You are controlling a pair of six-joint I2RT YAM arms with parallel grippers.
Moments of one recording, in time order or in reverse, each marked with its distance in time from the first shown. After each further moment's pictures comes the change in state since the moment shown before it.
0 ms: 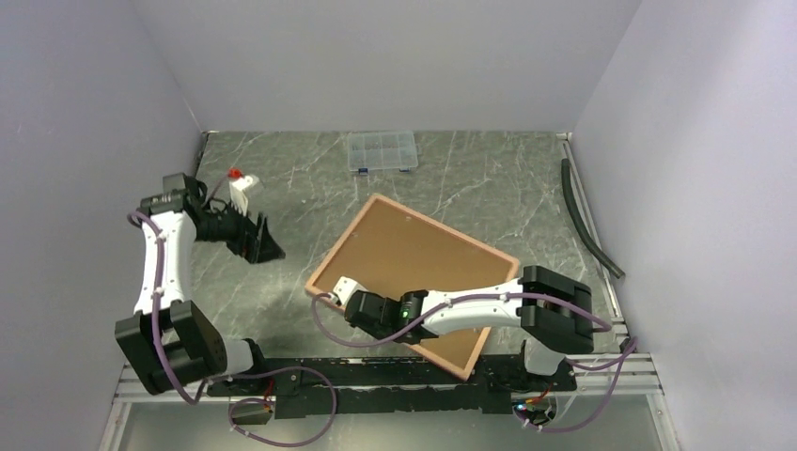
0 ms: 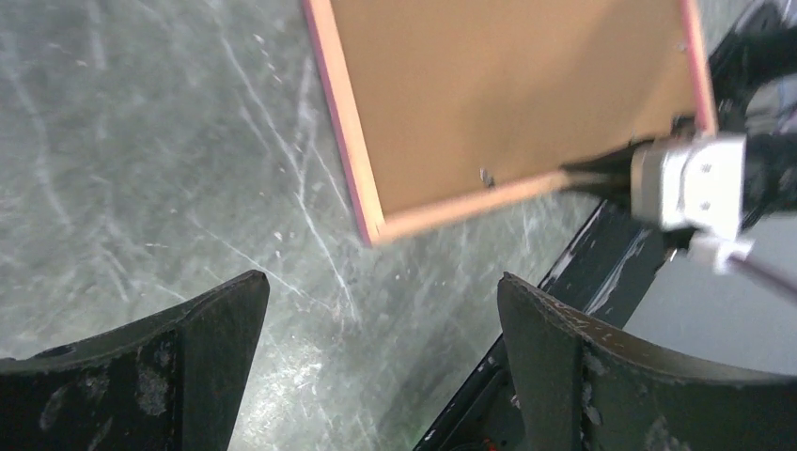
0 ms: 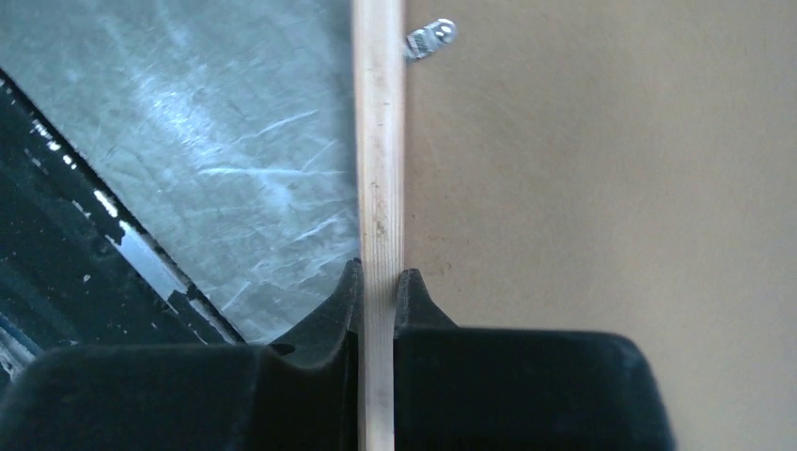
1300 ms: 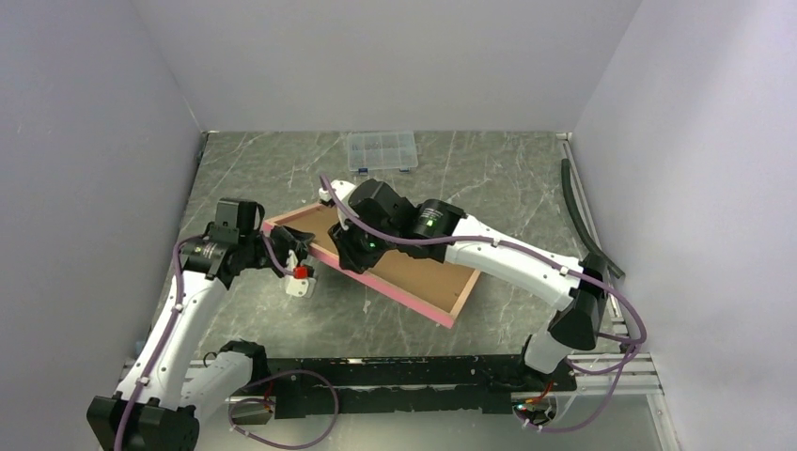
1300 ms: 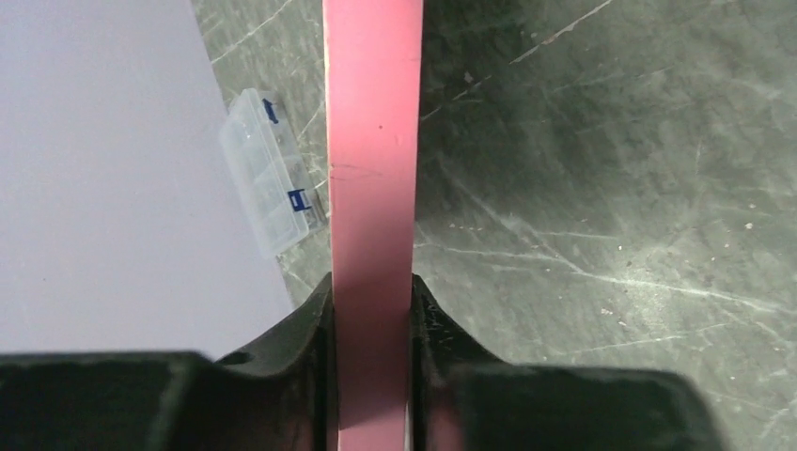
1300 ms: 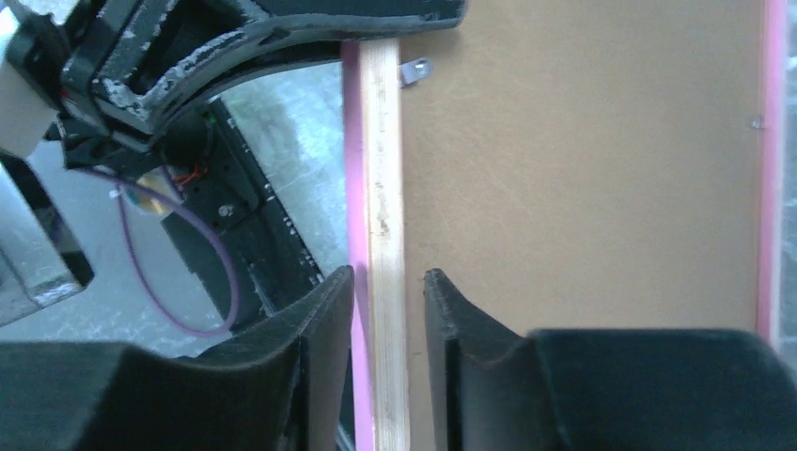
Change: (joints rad) left arm -0.483 -0.416 -0.313 0.312 -0.177 1.090; right arm -0.269 -0.046 0.651 -0.426 -0.409 0.023
